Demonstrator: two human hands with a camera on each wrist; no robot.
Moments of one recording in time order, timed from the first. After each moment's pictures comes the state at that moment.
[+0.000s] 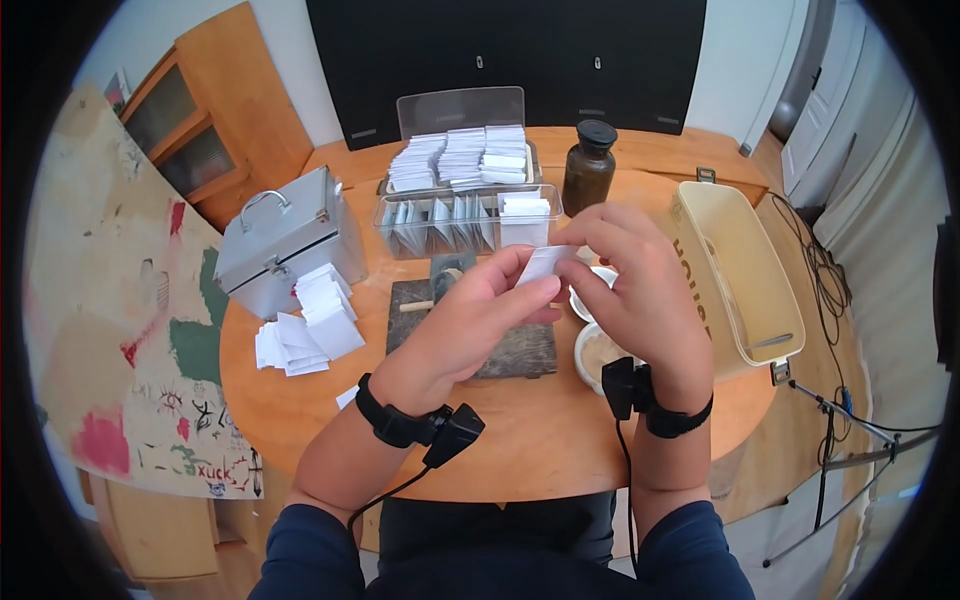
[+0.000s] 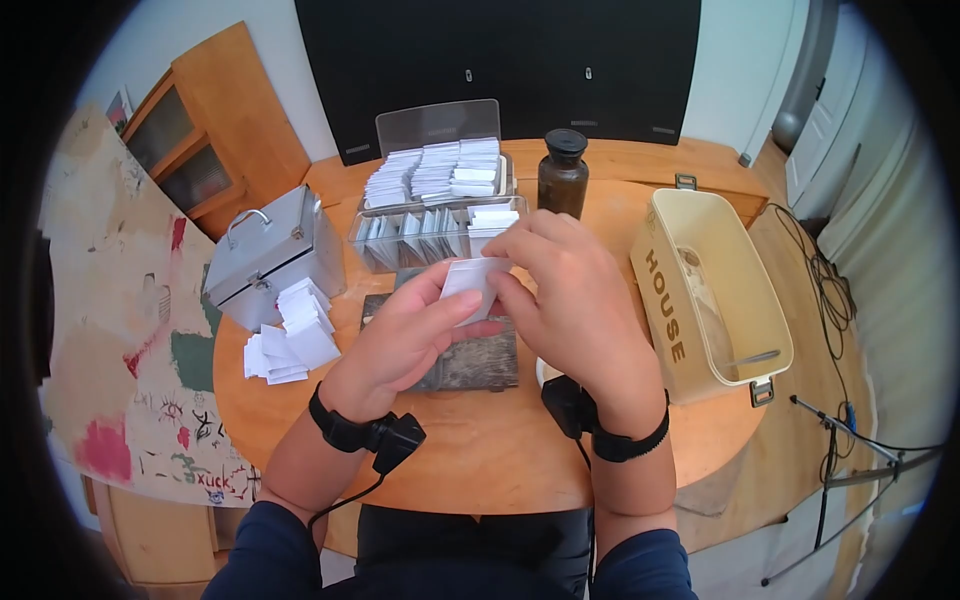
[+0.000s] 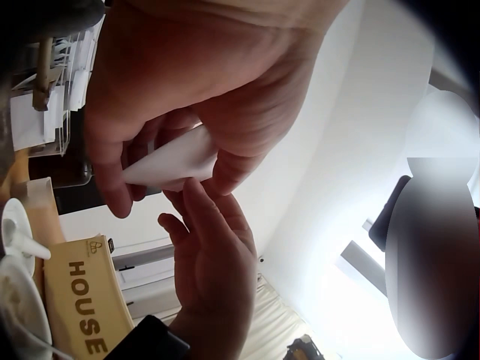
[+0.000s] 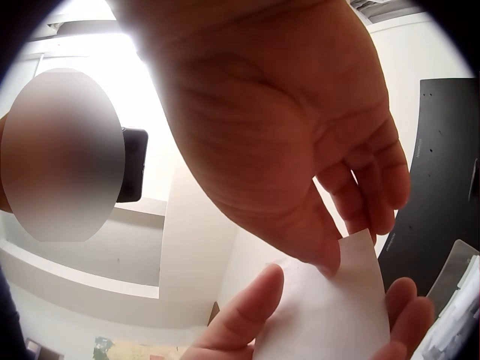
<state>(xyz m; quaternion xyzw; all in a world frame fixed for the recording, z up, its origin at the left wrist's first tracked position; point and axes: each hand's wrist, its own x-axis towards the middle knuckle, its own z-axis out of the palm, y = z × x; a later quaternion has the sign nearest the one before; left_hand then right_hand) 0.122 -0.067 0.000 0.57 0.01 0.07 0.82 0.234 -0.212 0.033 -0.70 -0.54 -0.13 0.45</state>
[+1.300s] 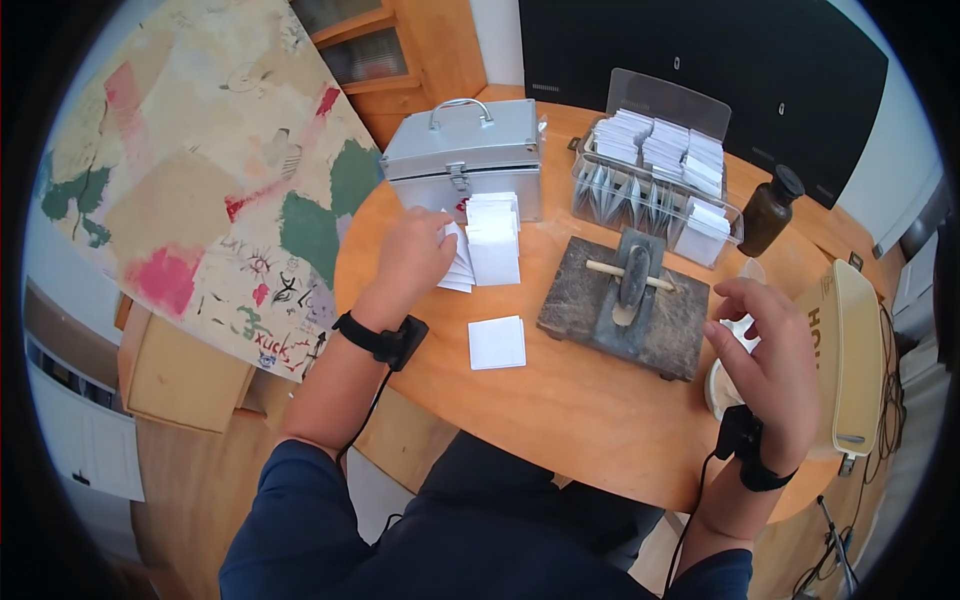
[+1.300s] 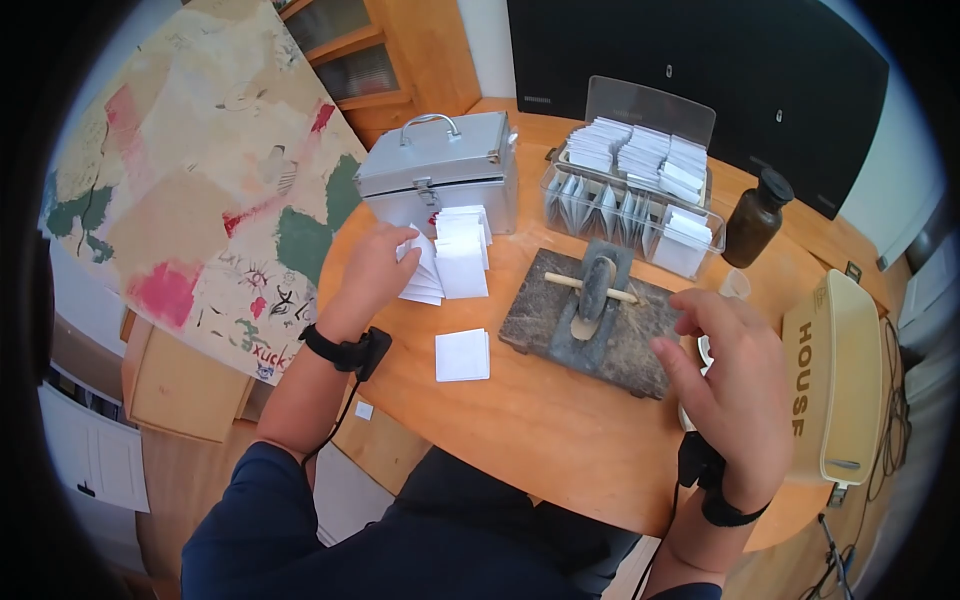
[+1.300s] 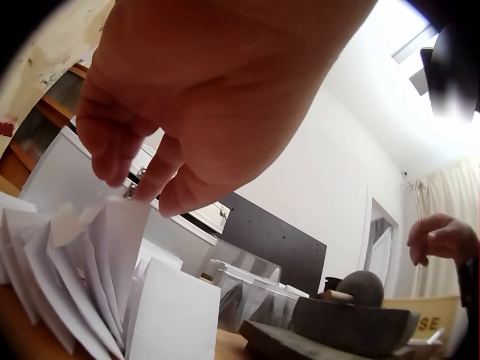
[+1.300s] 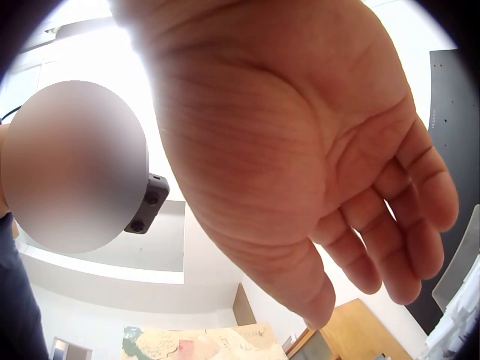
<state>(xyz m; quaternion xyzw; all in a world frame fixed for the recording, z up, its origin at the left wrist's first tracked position) -0.061 0.100 -0.050 0.87 0.41 0.26 0.08 0.191 -0.204 0.033 -0.74 -0.58 -0.04 0.34</state>
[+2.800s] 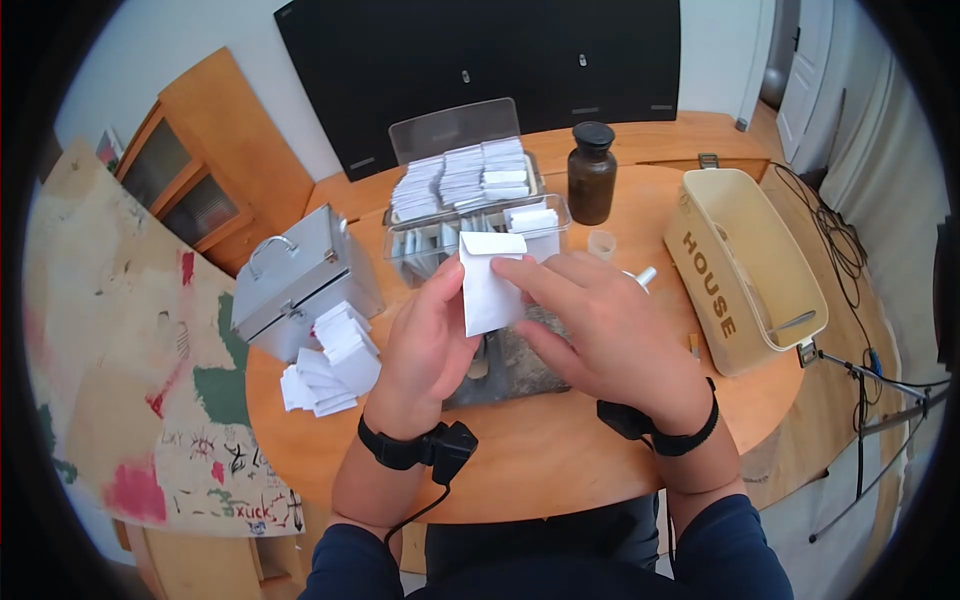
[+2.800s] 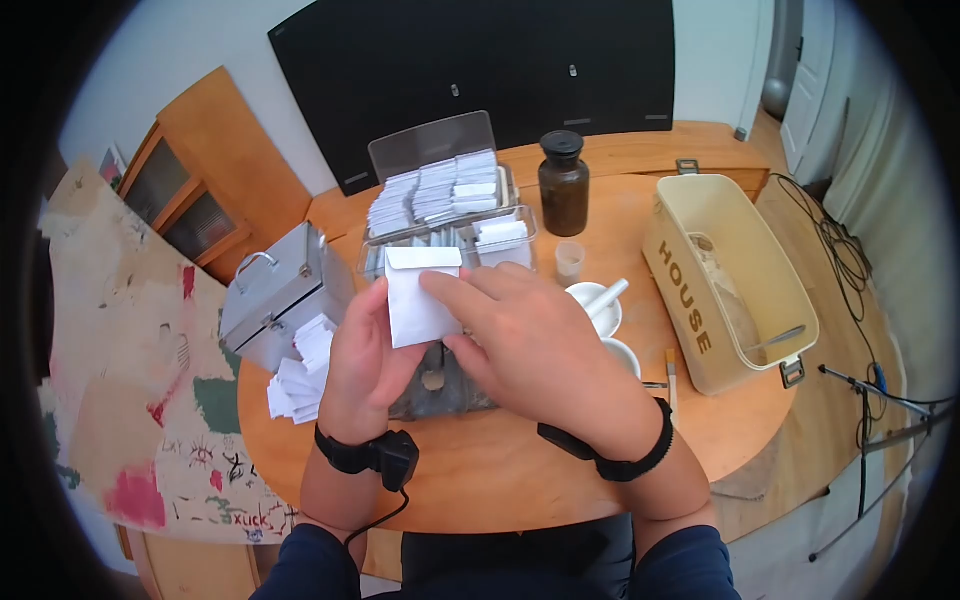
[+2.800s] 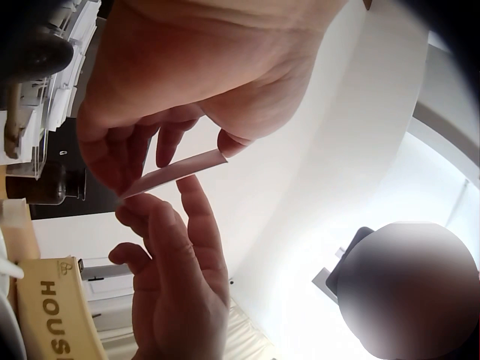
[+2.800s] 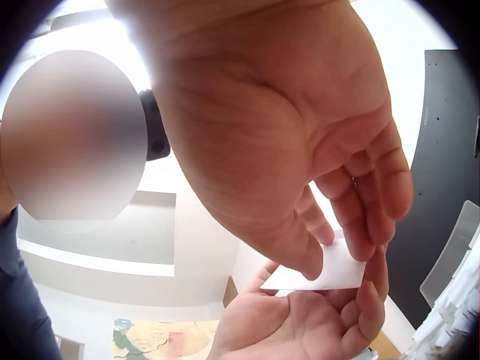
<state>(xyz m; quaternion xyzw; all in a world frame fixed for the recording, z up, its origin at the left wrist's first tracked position) 0.110 -0.028 0.001 0.47 0.01 0.14 0.87 0.206 -0.194 0.025 -0.69 -0.60 -0.12 0.40</state>
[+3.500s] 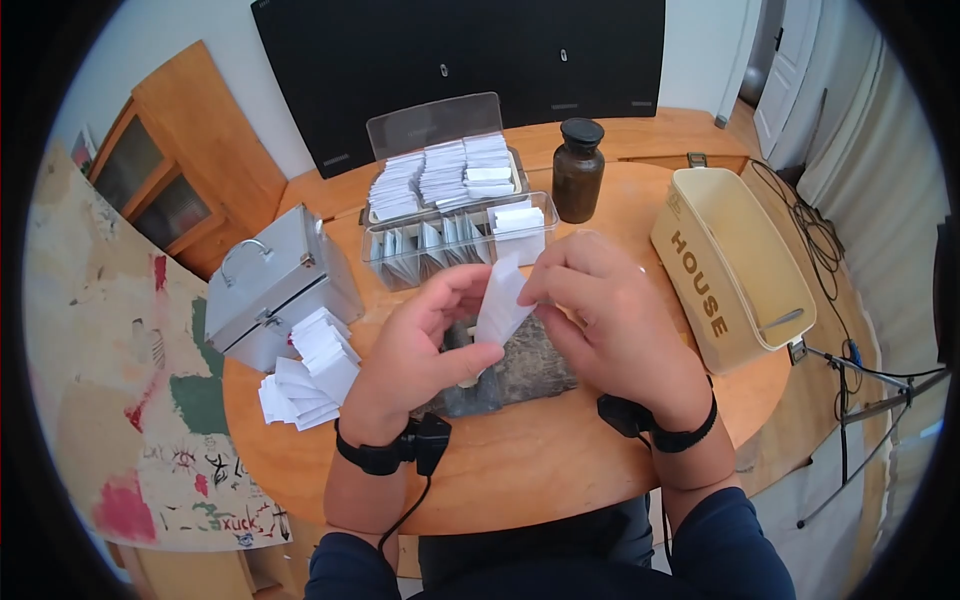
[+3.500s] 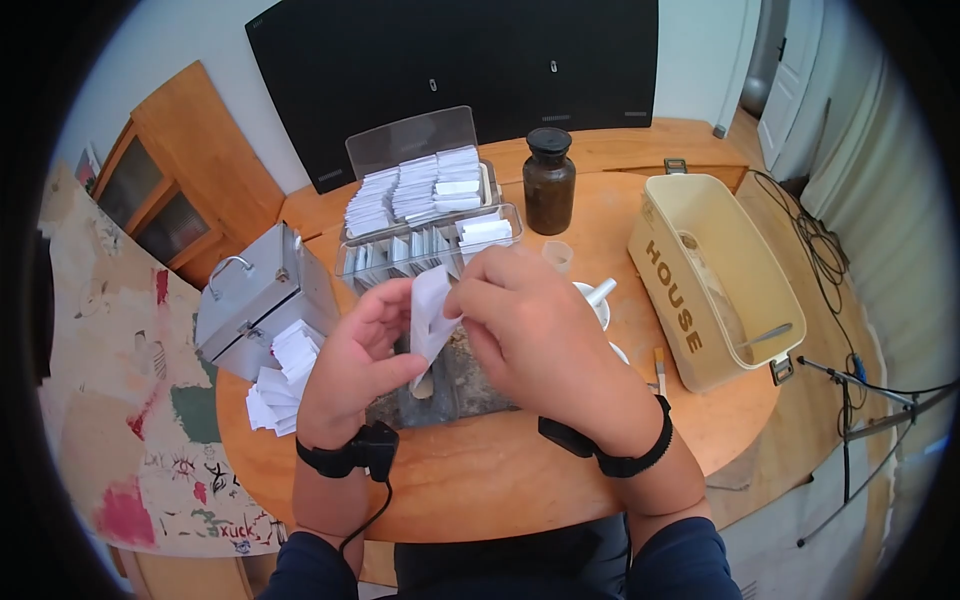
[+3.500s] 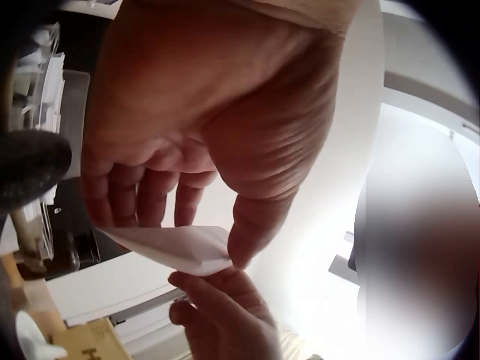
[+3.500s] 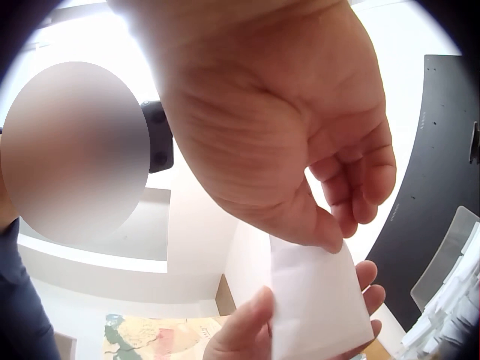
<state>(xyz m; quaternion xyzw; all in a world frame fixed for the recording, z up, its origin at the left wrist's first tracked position) 0.098 -0.004 -0.006 0.70 -0.05 0.11 0.70 0.216 -0.188 0.021 -0.67 -0.58 -0.13 0.44</state>
